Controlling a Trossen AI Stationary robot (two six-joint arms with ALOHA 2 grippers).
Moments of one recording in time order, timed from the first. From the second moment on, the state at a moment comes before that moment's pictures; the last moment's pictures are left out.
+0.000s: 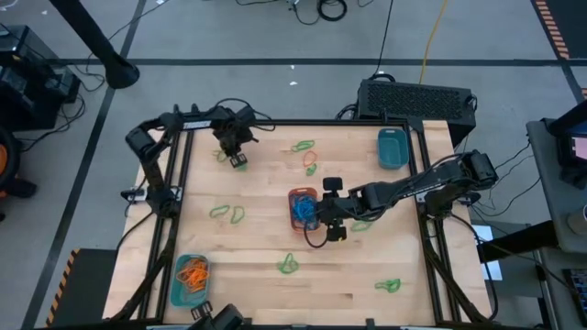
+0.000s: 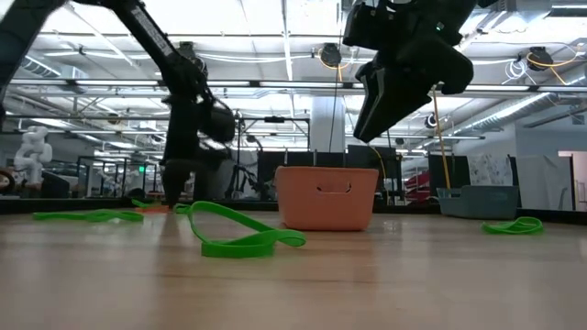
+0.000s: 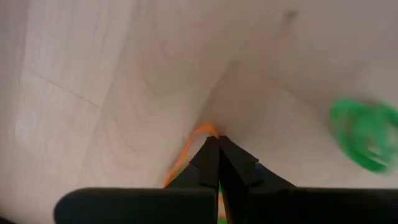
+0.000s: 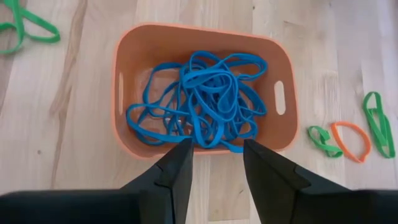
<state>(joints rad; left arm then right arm) 0.79 1.83 1.12 -0.87 -0.11 0.28 0.19 1.60 1.10 -0.52 0.30 -0.01</state>
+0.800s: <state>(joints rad) 0.60 1.28 1.11 -1.24 0.13 0.02 0.26 1.60 1.10 -0.53 0.28 0.05</state>
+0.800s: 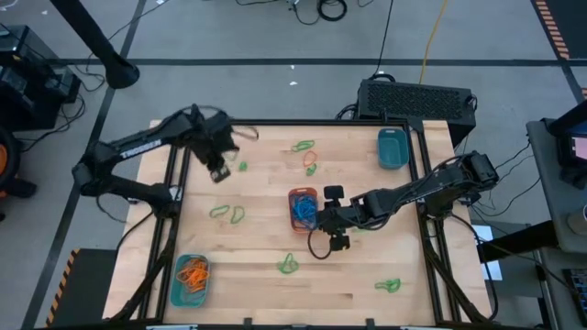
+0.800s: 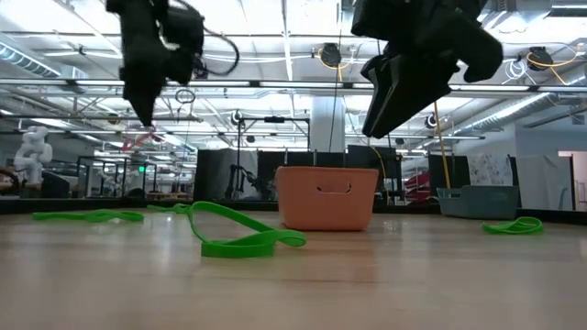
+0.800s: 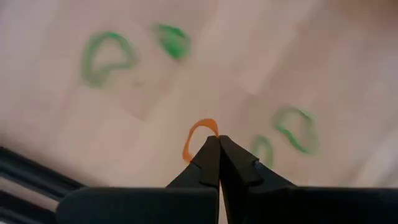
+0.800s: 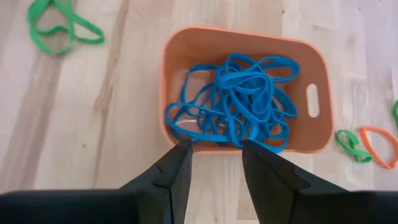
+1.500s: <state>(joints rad) -0.54 1.10 0.93 -1.07 0.15 -1.01 0.28 1.60 1.10 -0.53 0.28 0.16</state>
